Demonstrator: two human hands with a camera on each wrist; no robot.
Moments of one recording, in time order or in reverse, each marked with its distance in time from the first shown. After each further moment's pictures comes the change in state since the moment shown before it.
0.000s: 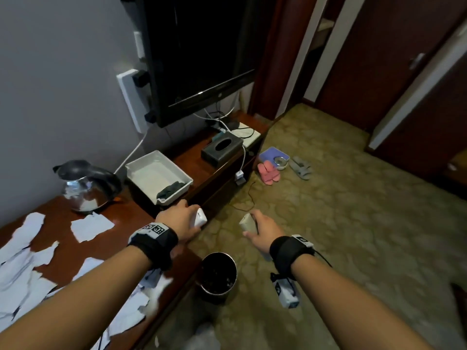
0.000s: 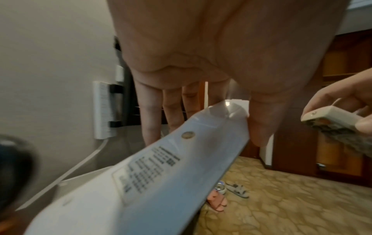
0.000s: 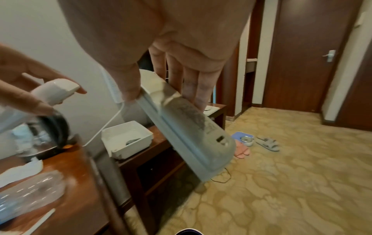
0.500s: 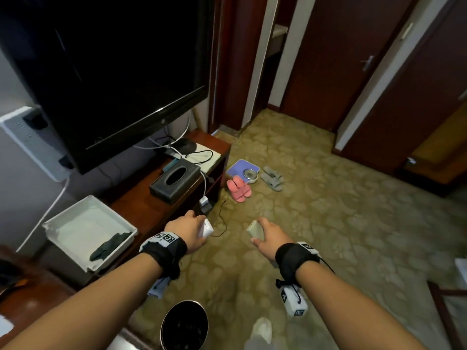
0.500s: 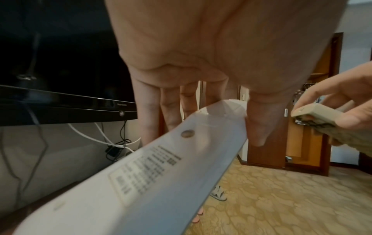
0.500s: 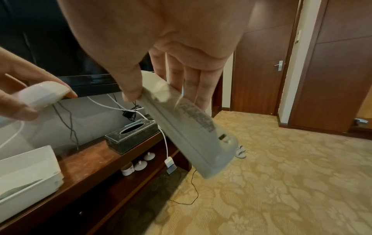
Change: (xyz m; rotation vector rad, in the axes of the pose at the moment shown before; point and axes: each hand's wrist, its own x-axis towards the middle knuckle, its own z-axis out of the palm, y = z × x) left_hand 0.225 0.145 -0.045 0.025 -0.037 0.122; right_hand 0.127 0.143 -0.139 -0.021 0.082 0.207
